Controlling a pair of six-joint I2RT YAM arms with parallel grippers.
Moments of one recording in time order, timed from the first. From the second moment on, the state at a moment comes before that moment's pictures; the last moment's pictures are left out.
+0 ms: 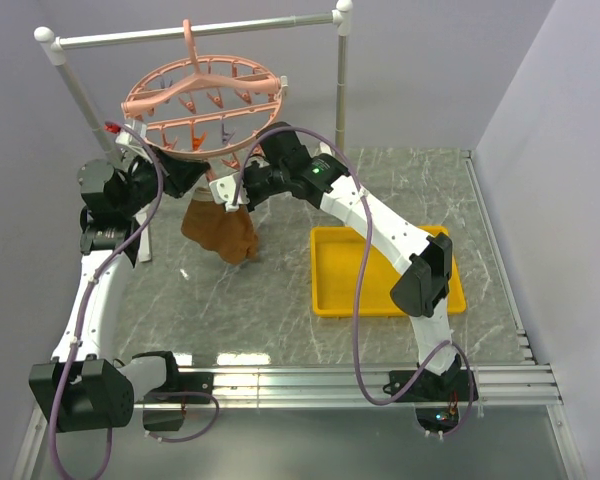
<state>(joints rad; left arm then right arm) 0.08 1.12 1.04 0.18 0.78 -0.51 0.81 2.04 2.16 -0.69 -0.57 -1.24</state>
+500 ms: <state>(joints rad) 0.08 1.13 1.04 0.15 0.83 -0.47 0.82 2.07 2.17 -0.64 -0.59 -1.24</state>
